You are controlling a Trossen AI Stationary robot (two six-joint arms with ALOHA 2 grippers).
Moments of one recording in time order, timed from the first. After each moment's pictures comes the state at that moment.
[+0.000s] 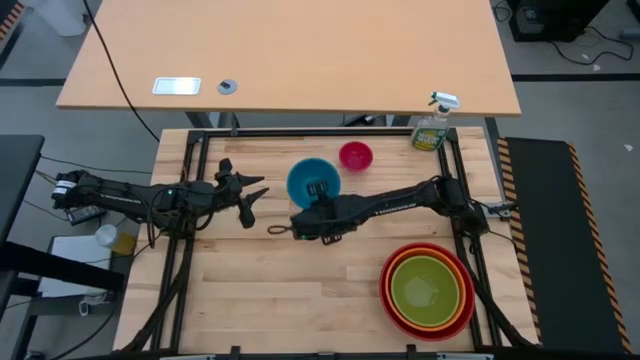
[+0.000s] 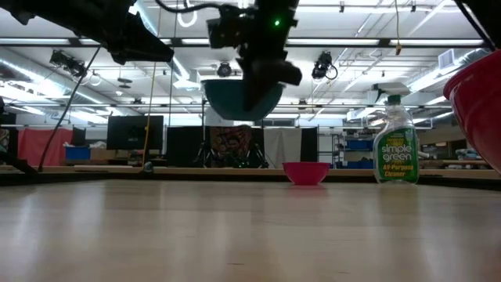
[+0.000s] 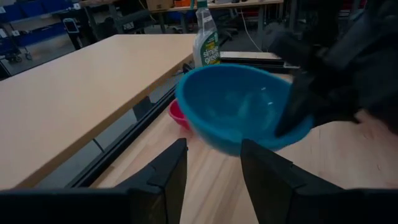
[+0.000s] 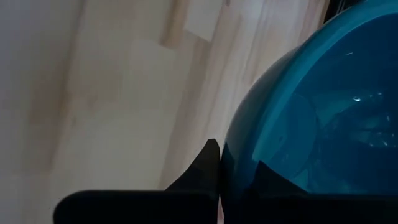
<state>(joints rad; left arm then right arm) -0.10 0.73 0.49 -0.01 -0.58 -0.02 0.14 2.15 1.94 -1.10 0.59 -0.26</state>
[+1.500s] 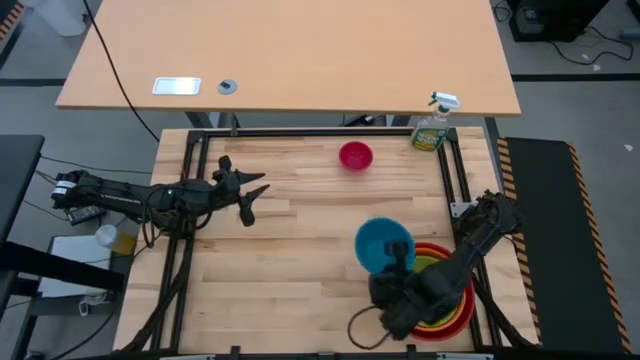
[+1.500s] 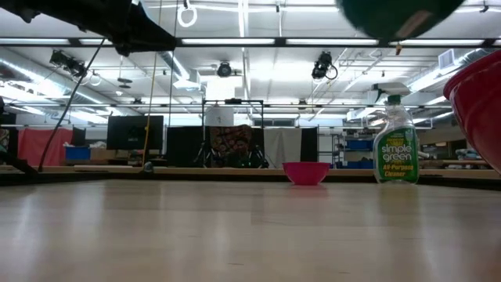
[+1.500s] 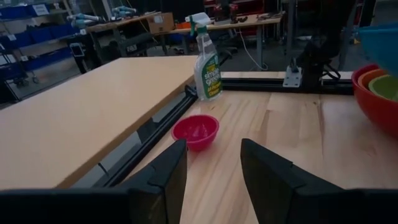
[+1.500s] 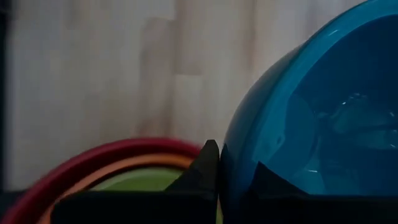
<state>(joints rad) -0.10 0.73 0.49 0.09 -0.58 0.06 0.71 1.89 1.94 -1.57 0.42 0.62</state>
